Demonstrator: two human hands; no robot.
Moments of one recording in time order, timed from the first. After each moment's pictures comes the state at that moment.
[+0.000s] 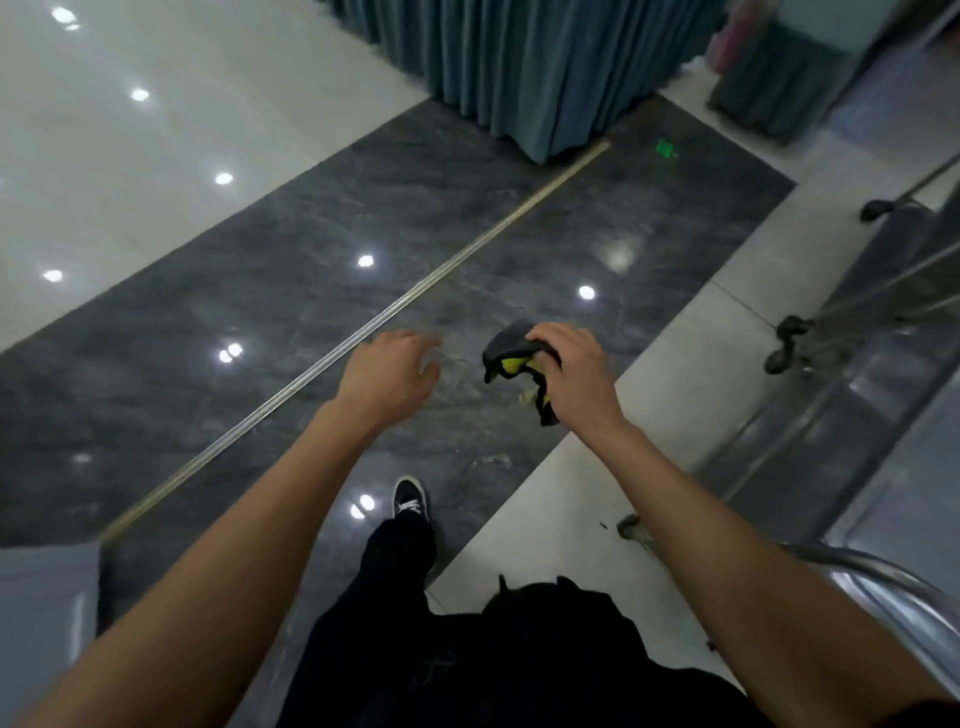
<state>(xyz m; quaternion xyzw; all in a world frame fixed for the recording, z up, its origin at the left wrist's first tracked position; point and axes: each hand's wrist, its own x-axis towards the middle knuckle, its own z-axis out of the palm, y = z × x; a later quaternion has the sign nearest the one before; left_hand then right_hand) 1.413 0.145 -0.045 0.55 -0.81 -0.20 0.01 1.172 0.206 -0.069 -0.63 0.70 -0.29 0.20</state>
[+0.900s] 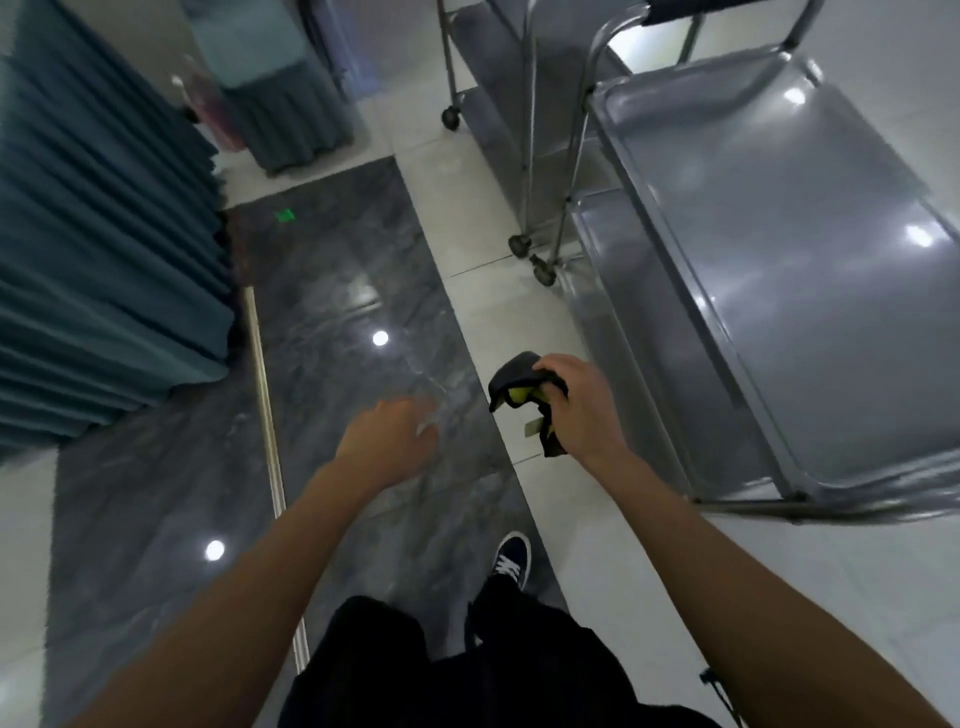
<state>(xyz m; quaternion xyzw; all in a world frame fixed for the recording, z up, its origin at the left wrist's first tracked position) 0.960 -0.107 -0.045 0.08 -0.96 -0.18 -0.20 0.879 0.135 -0.090 -0.11 0.90 -0.42 0.07</state>
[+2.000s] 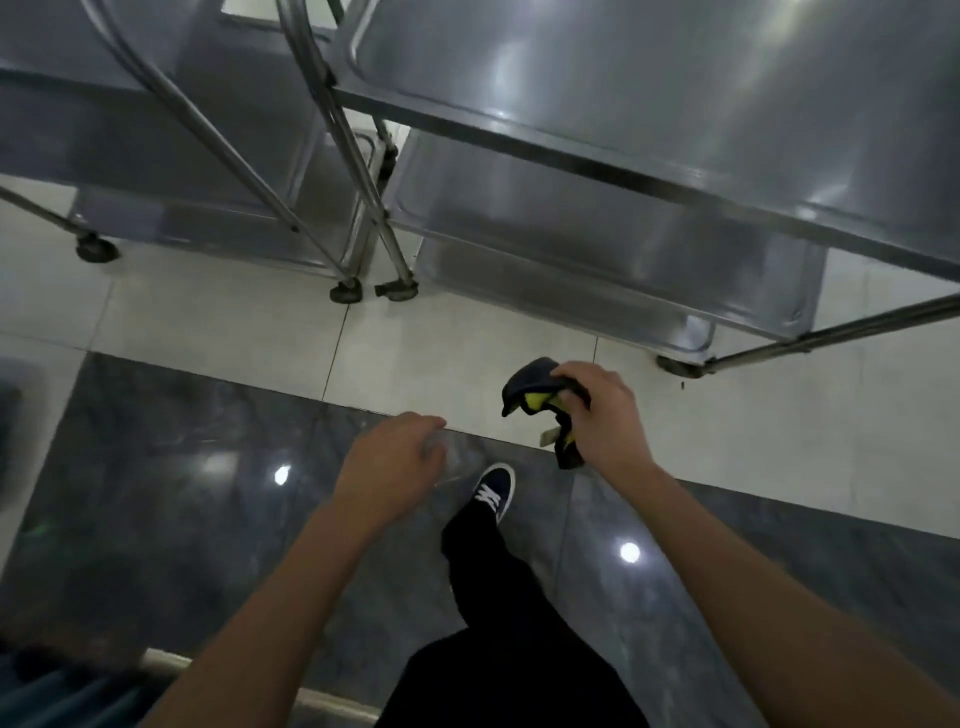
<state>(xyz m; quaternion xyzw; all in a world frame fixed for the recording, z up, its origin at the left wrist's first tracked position) 0.517 -0.252 -0.192 -0.36 -0.87 -0.08 -0.33 0.684 -0.044 -0.221 0.39 0.82 -0.41 -0.05</state>
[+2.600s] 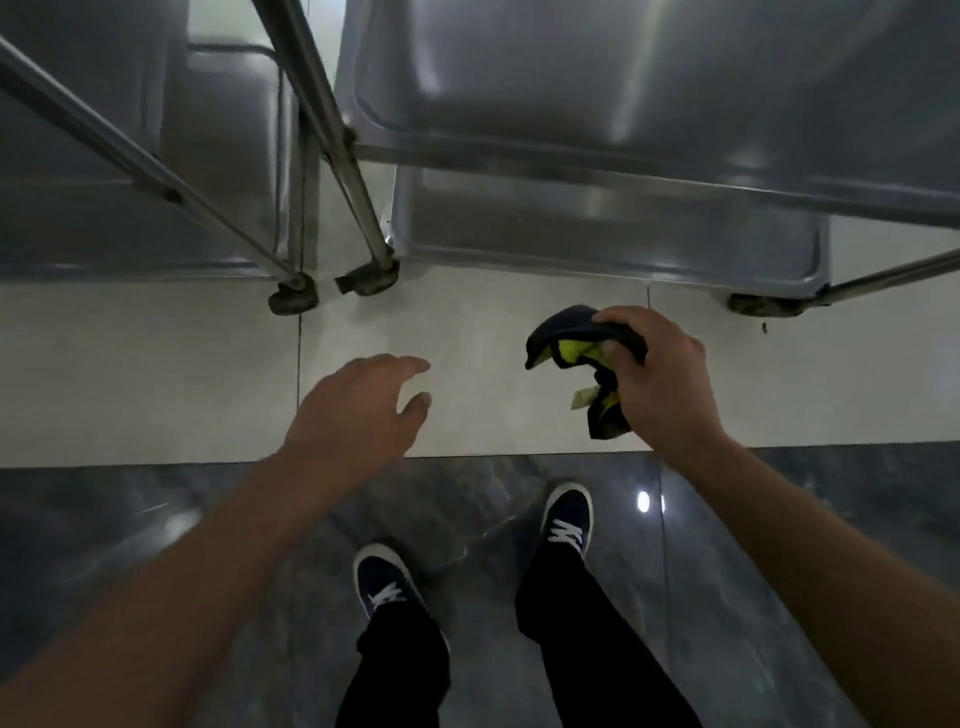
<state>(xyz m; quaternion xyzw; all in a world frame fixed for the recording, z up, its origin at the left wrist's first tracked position) 0.290 -0.222 -0.425 -0.48 -0.81 -0.05 -0.34 0.523 -0.063 -0.435 0.53 0.76 -0.37 -0.10</state>
